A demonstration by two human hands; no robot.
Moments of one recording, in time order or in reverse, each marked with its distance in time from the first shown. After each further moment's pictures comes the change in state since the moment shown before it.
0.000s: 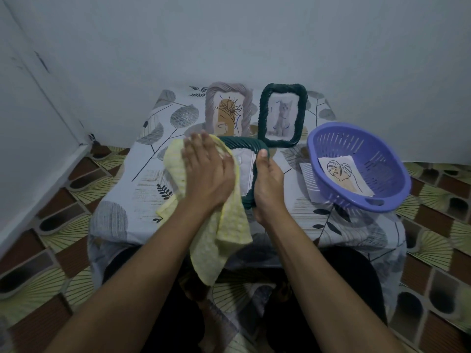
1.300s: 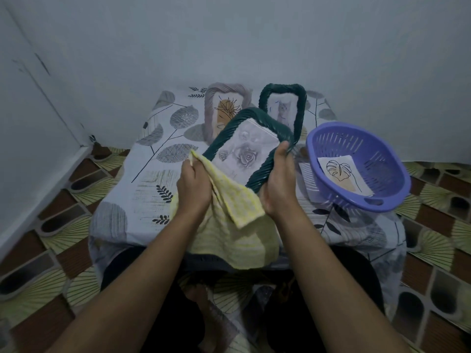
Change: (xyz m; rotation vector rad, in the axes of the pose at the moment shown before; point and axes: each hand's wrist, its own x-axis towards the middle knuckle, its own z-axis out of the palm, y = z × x) left_hand -0.016 -0.014 0.000 -0.693 0.190 -0.385; right_hand 0.008 -0.023 -0.013 0.262 0.024 0.048
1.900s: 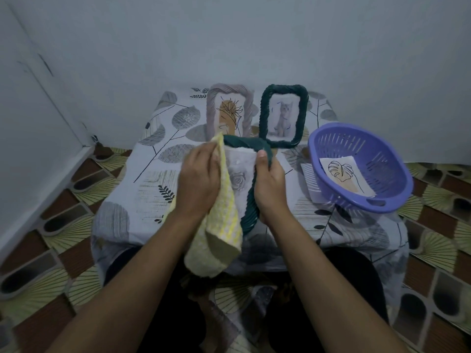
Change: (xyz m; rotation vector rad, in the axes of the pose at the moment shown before) left_hand 0.005 0.003 -0.010 0.342 -0.001 0.718; right_hand -0.005 0.023 0.000 -0.461 -0.064 -0.162
